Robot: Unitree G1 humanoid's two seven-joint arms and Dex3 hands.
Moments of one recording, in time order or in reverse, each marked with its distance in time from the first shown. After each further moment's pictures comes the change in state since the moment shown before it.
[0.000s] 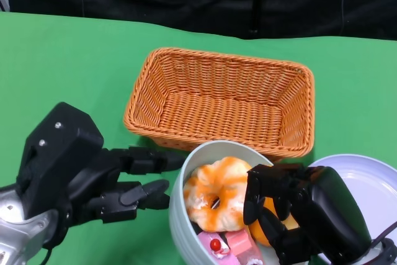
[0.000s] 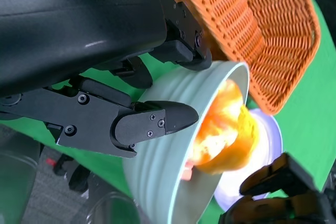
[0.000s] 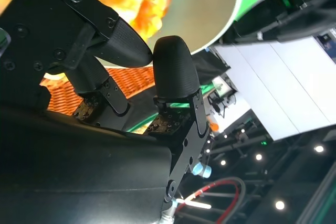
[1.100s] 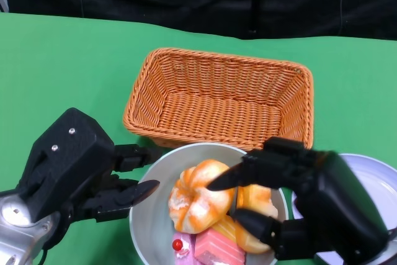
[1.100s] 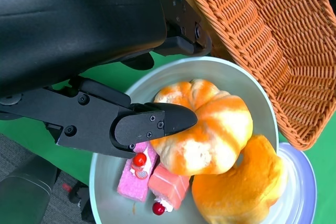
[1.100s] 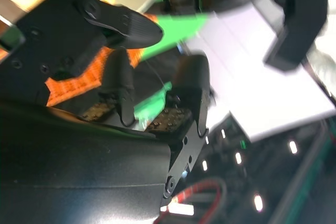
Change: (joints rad) left arm 0.003 -0.014 -0.018 0.000 0.135 0.038 0.076; right arm 0.077 0.008 -0.021 -0.399 0.125 0.213 0.399
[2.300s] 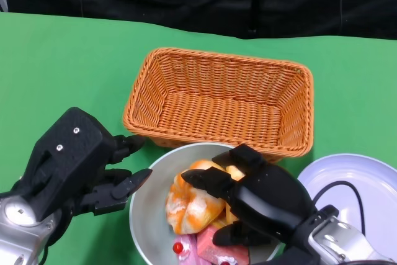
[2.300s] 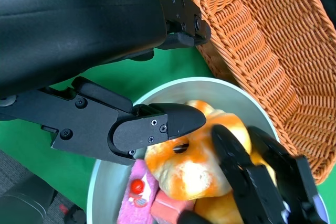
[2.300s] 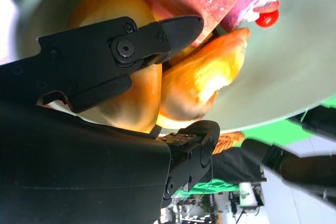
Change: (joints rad) left arm -0.001 -0.041 0.010 -0.003 0.089 0.020 0.064; right arm -0.317 -0.004 0.253 0.512 -0.416 0.183 -0.065
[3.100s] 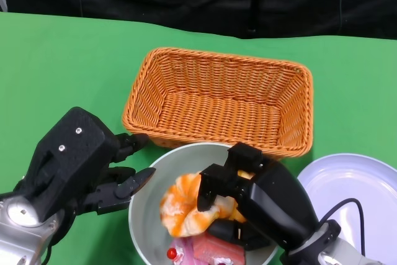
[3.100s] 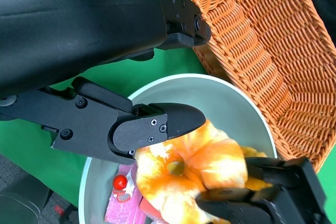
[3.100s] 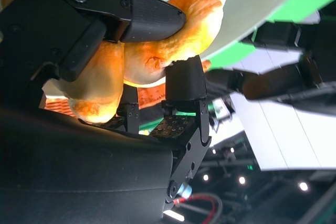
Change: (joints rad) left arm 0.001 -0.011 -0.001 -0.013 0.004 -0.002 0.001; right arm -0.018 0.026 0.005 0.212 0.071 -0.307 -0.570
